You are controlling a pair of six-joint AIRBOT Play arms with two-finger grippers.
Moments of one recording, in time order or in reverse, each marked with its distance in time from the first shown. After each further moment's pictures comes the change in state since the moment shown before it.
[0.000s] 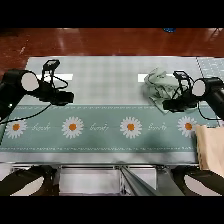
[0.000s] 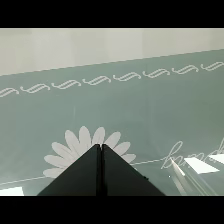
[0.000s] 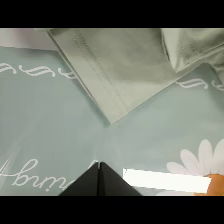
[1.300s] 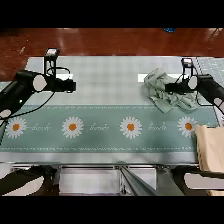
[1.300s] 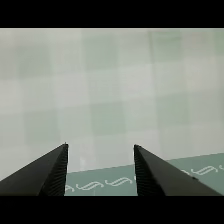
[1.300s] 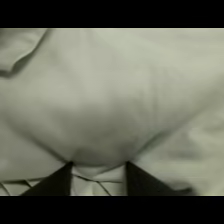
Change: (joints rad) left arm 0.011 -0.093 0.001 0.119 0.375 -0.009; right arm -0.146 -0.328 0.119 -0.010 -0.483 0.015
